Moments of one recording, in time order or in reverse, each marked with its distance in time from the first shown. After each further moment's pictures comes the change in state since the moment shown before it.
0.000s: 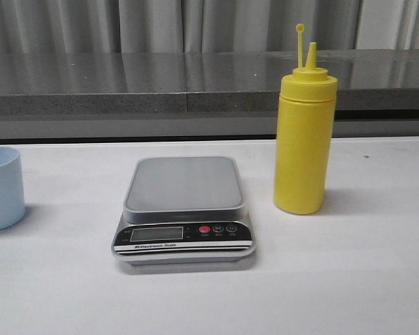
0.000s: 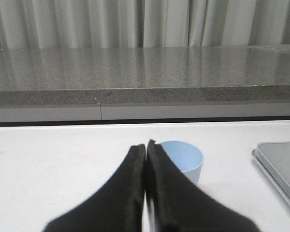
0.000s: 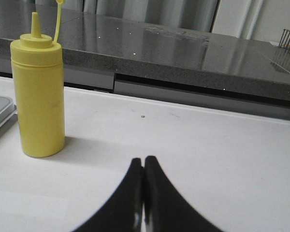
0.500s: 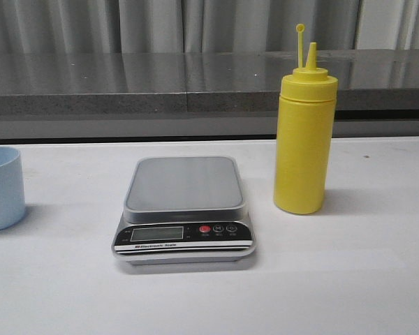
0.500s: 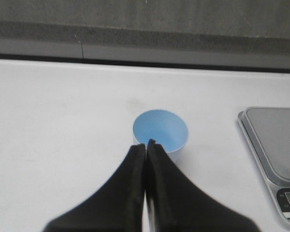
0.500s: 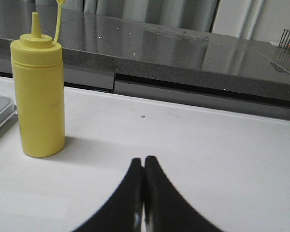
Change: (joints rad) left arm 0.000 0.608 -0.415 -0.070 0.228 0.000; right arm 0.000 0.000 0.000 0.000 0.000 0.000
